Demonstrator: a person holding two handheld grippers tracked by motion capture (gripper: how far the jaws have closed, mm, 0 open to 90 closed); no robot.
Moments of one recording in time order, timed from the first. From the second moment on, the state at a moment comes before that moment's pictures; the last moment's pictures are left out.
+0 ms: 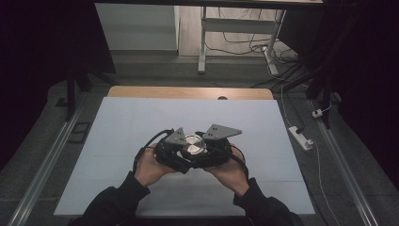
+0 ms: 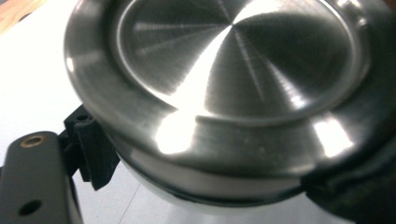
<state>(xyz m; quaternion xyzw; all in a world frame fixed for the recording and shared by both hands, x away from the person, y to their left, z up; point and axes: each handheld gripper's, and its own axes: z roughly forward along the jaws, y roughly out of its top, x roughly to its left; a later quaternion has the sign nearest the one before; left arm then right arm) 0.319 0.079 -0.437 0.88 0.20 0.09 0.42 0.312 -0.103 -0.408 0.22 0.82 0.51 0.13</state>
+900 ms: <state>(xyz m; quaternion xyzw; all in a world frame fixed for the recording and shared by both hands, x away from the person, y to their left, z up) 0.317 0.073 -0.439 0.89 0.17 0.07 0.41 0.333 -0.122 -0.413 0.12 0.84 0.53 0.04</state>
